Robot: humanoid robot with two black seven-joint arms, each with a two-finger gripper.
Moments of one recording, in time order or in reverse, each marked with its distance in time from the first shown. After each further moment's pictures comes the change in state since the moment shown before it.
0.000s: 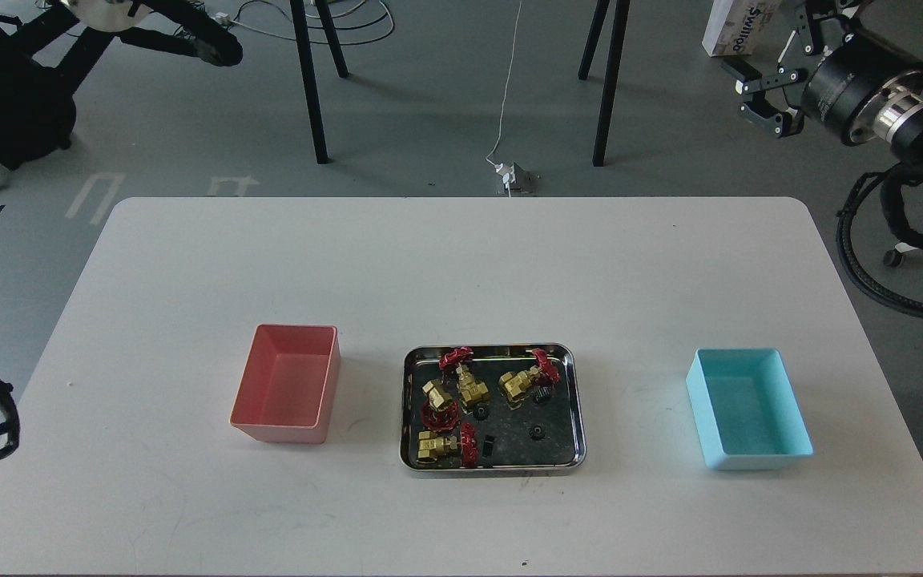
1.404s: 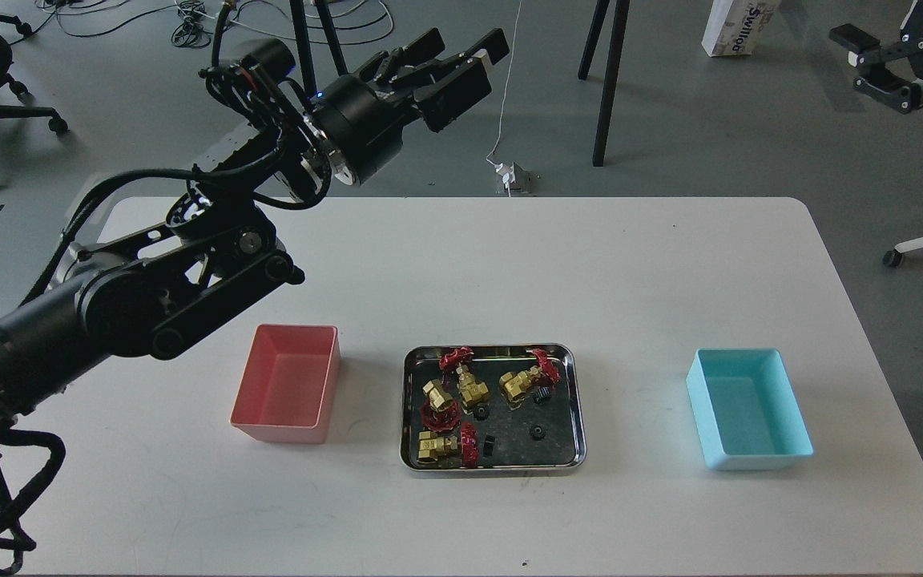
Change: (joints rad) left arm 0.484 -0.131 -0.009 -0.203 1.255 0.401 -0.264; right arm 0.031 -0.299 0.024 0.128 -0.092 0.099 -0.080
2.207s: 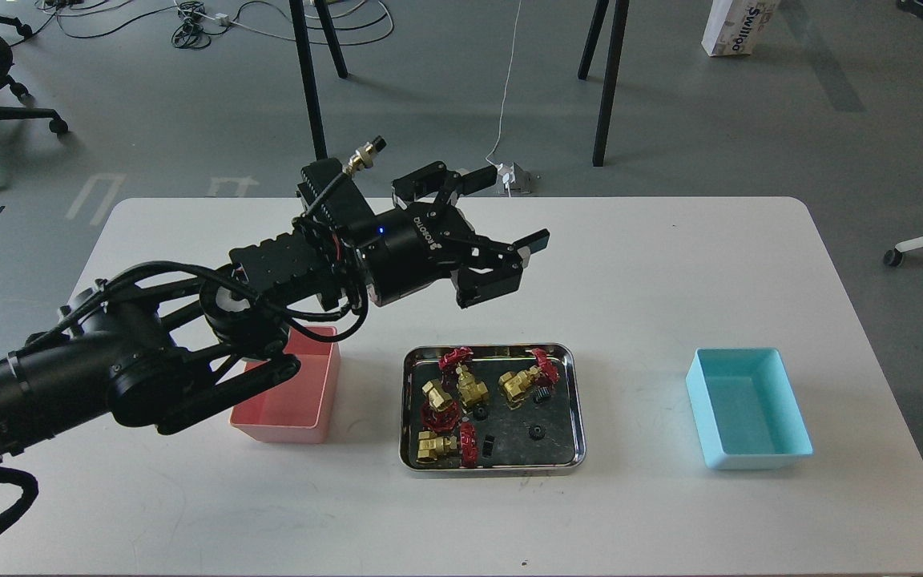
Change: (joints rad) left arm 0.028 0.052 0.305 -0.045 0.499 0.038 -0.012; right arm 0.127 -0.024 0.022 -0.003 -0.014 0.016 -0.041
